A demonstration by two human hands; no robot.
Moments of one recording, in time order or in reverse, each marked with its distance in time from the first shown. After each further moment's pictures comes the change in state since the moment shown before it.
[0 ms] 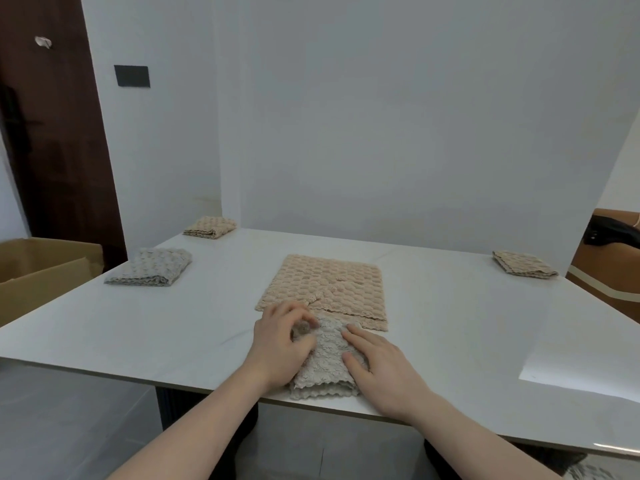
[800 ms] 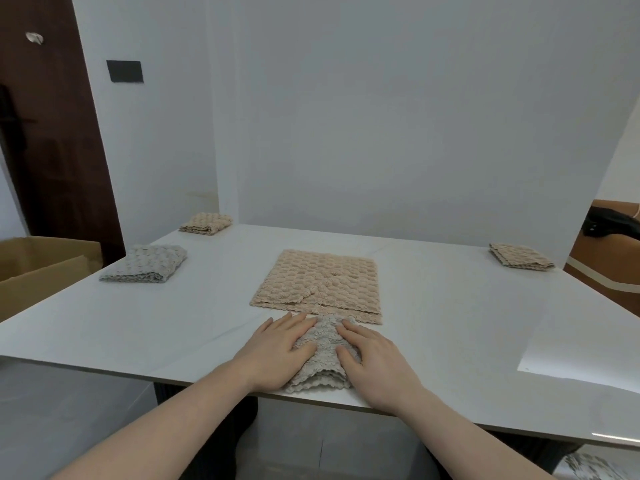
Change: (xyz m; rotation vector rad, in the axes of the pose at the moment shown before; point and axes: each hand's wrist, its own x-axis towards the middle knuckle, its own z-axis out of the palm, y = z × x) left_hand -0.004 0.002 -0.004 0.333 -0.407 0.010; right_hand -0.003 -0.004 0.000 0.011 0.028 0.027
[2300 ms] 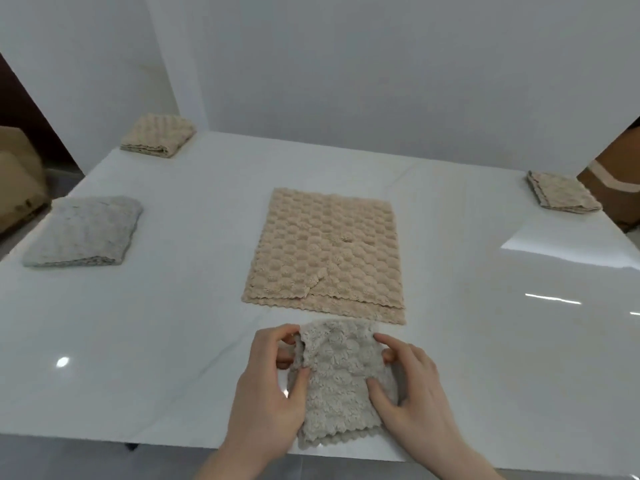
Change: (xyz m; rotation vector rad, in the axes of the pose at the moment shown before) left_hand -0.014 0.007 -0.035 -0.671 0.207 -0.320; right_hand 0.010 -0.015 -0.026 0.271 -0.034 0.363
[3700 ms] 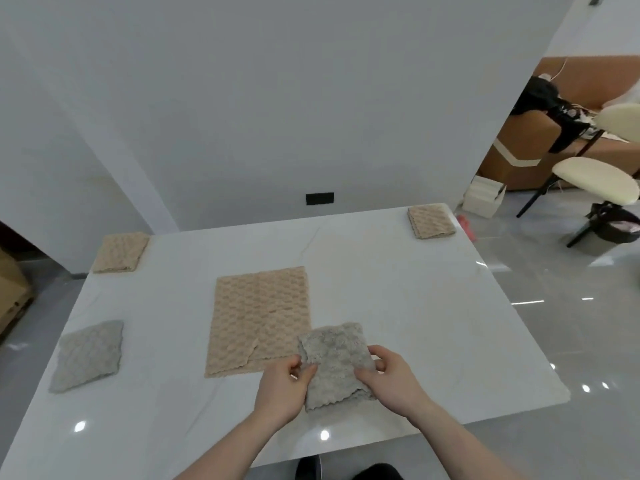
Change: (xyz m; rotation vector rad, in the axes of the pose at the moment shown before) left_hand 0.051 0.235 0.042 0.139 -0.351 -0.242; right_hand 0.015 -0.050 -0.259 0.579 -0.177 0.584
